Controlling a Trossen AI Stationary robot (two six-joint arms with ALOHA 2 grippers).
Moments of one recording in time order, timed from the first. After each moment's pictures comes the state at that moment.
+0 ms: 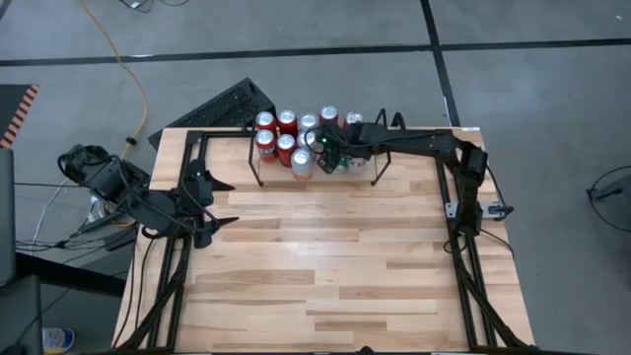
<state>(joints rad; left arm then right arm) -0.54 1.06 1.48 -1.08 -0.67 -0.36 -0.37 1.90 1.62 -0.78 0.39 0.30</state>
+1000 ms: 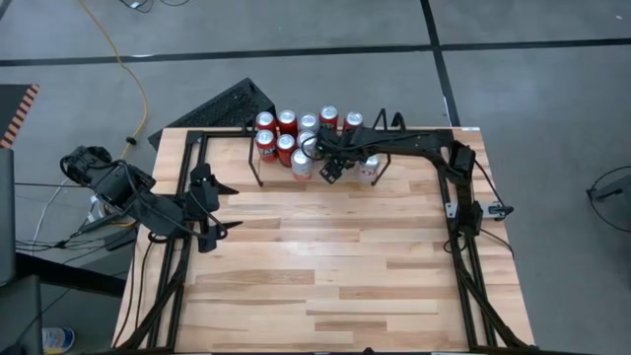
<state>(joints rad) -0.54 1.09 1.48 -1.08 -0.66 -0.36 -0.38 2.00 1.61 -0.90 0.28 0.37</state>
